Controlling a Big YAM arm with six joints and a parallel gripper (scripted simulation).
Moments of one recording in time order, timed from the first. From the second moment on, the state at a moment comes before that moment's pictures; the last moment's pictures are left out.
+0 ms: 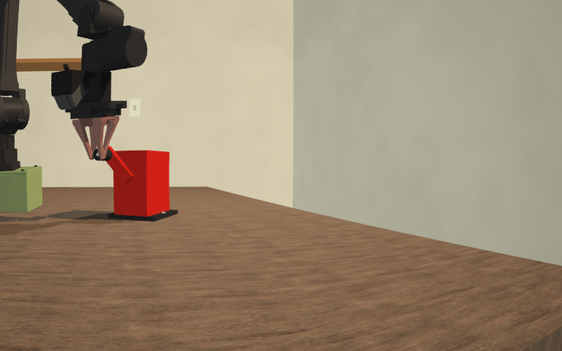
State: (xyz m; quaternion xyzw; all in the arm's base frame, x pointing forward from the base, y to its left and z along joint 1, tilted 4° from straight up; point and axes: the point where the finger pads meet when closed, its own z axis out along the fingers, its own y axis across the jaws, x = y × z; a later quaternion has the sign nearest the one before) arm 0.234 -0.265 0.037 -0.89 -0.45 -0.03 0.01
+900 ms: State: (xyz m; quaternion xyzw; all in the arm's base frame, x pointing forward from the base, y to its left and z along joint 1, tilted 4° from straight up) arm 0.262 -0.284 0.052 -0.89 -0.45 -0.03 0.01
